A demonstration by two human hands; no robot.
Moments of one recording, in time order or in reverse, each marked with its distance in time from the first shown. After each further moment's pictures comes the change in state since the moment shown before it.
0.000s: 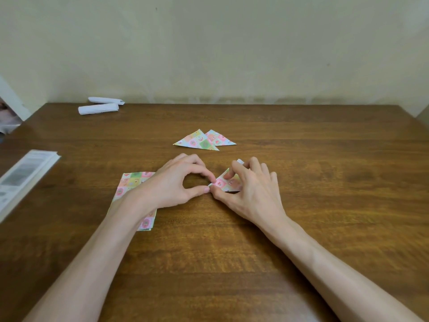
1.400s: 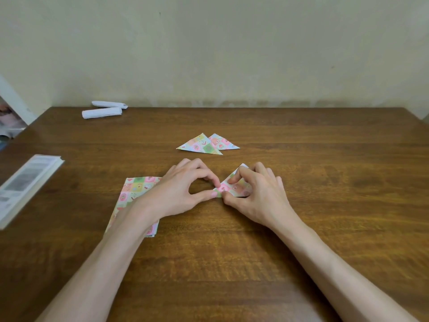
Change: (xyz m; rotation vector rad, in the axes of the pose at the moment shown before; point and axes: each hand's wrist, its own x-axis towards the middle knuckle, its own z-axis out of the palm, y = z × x) left_hand 0.001 0.005 0.004 0.020 0.019 -0.036; right_hand 0.007 0.007 -0.010 0.093 -0.123 0.018
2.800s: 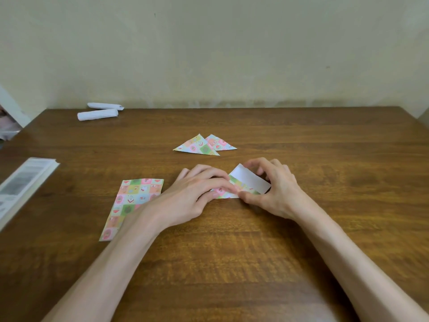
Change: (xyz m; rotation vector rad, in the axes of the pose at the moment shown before) left_hand 0.001 0.011 0.014 0.129 -0.083 0.210; right_hand 0.011 0.038 -0.026 0.125 -0.042 -0.013
